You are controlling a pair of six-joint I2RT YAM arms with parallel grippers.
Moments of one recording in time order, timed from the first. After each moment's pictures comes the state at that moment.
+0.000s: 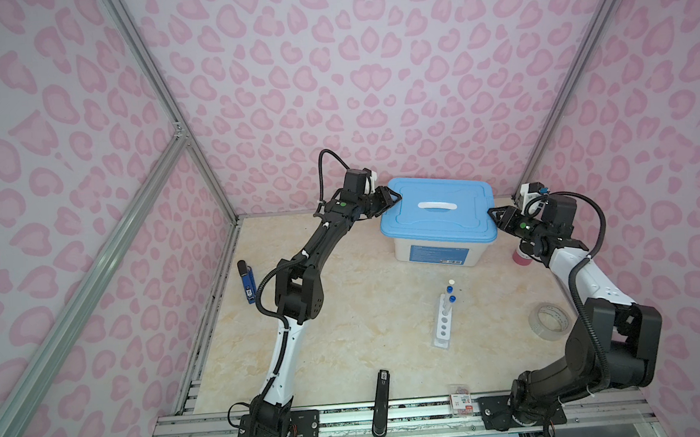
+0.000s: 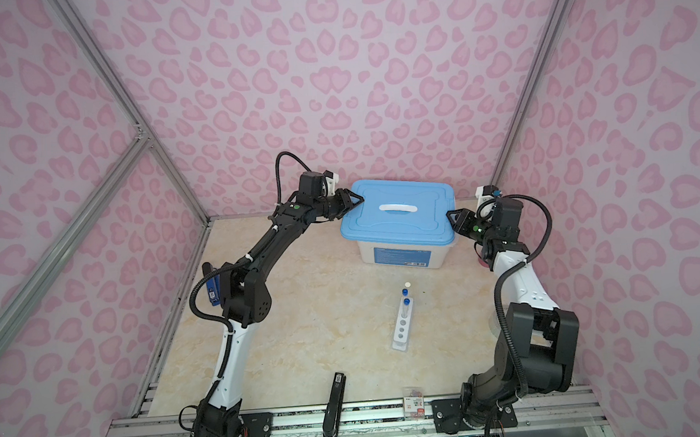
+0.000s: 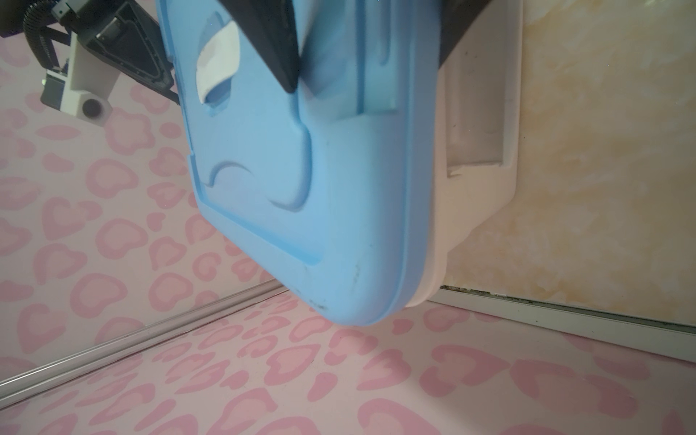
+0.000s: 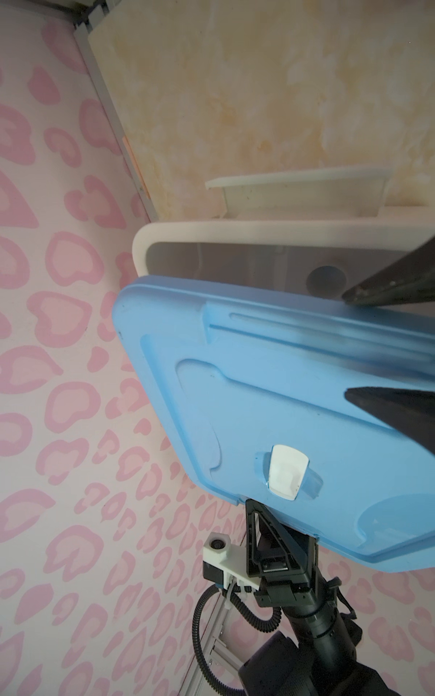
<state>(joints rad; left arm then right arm) -0.46 2.46 2.39 -0.41 0.52 -0.80 -0.26 1.52 1.12 -0.04 -0.62 0.44</state>
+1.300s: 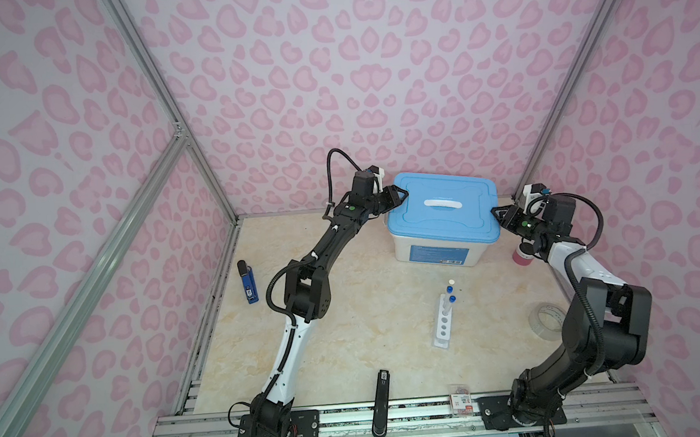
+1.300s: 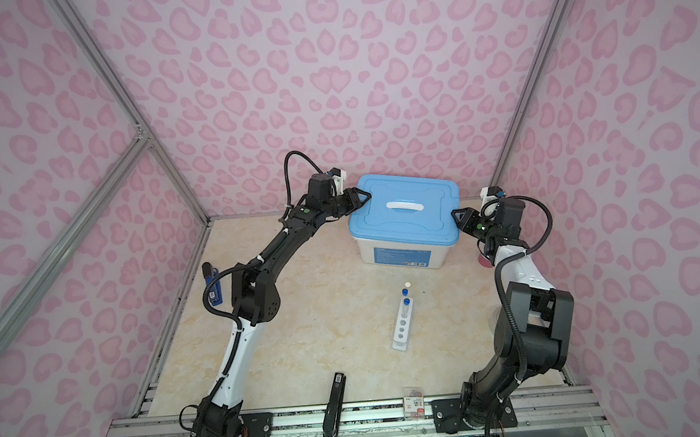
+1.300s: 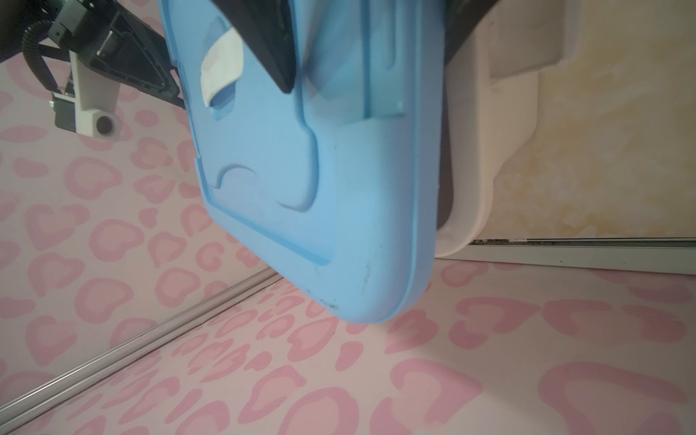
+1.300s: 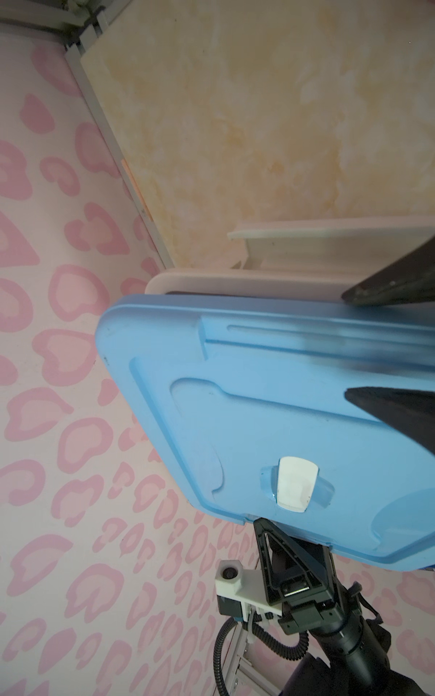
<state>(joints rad) -0.48 2.56 2.48 -0.30 0.46 -0.74 -0.30 1.65 1.16 0.04 -0.64 0.46</state>
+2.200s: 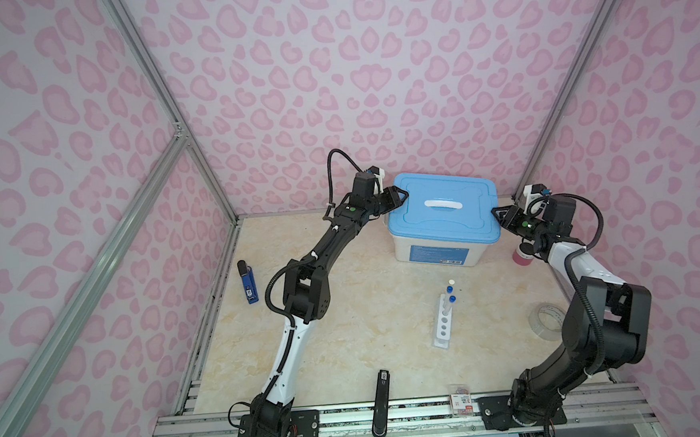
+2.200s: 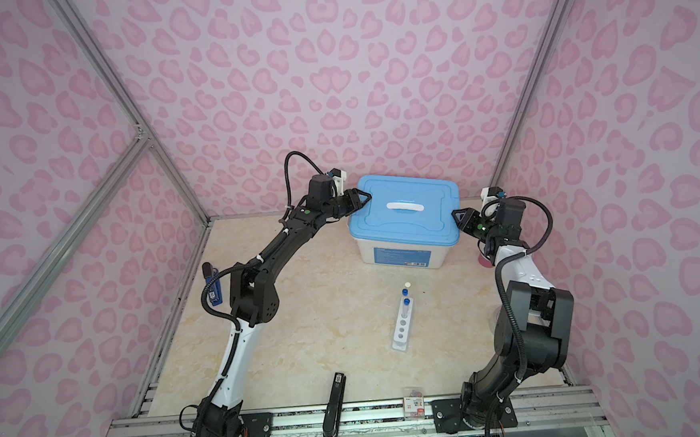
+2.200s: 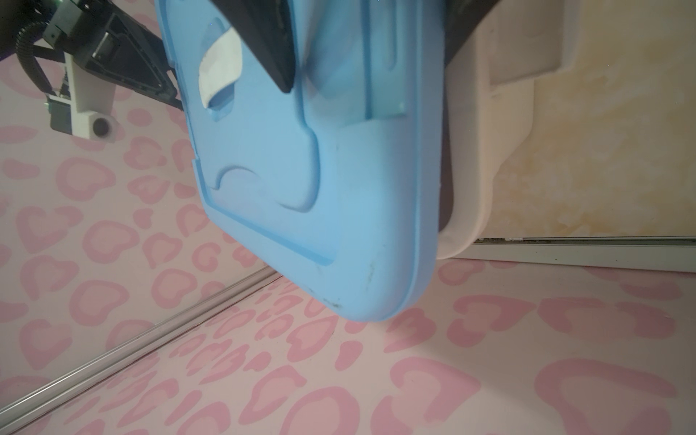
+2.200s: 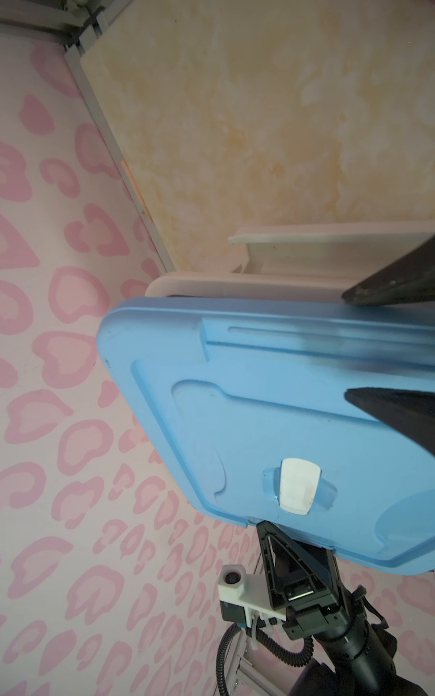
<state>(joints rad) -0.49 2.53 2.42 -0.27 0.44 -0.73 -0.30 1.66 1.16 0.05 -0.64 0.46</state>
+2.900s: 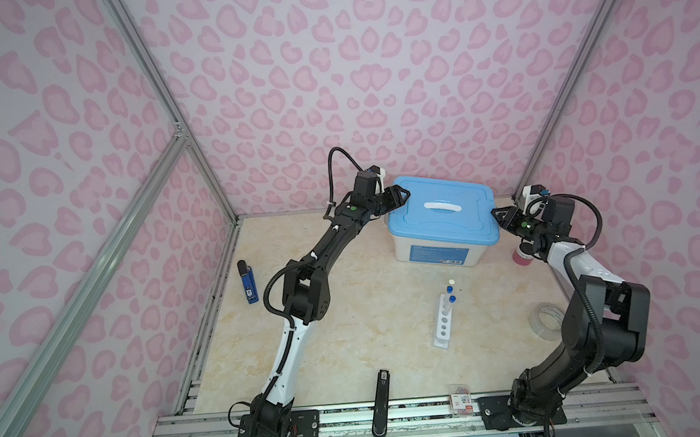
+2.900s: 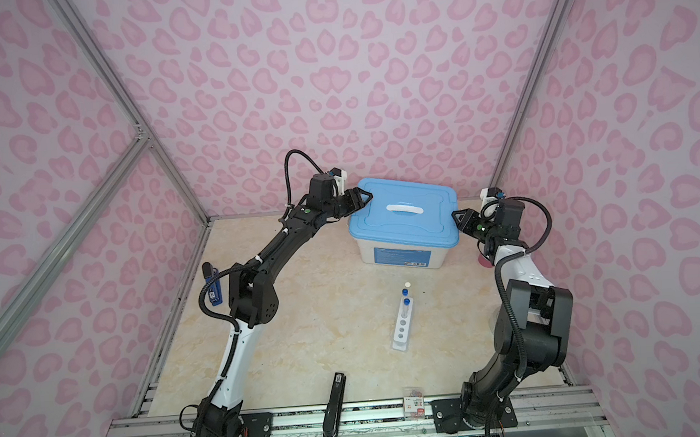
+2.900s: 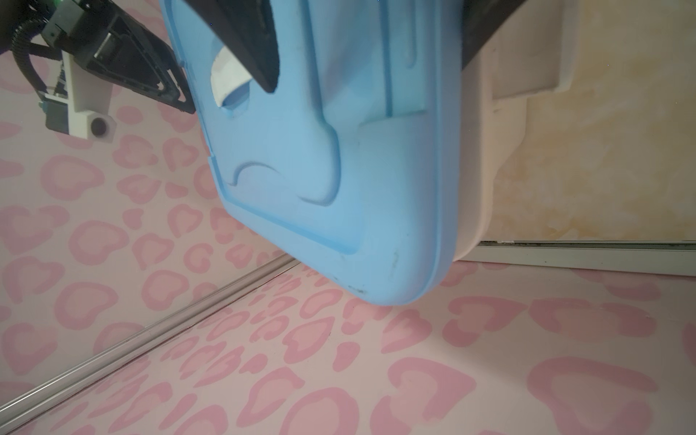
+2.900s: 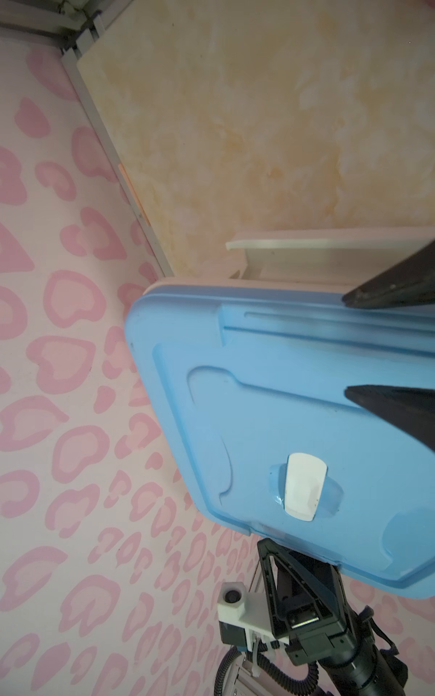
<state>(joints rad) -0.50 2.50 2.42 -0.33 0.39 -0.71 -0.30 1.67 1.16 0.05 -0.64 0.45</state>
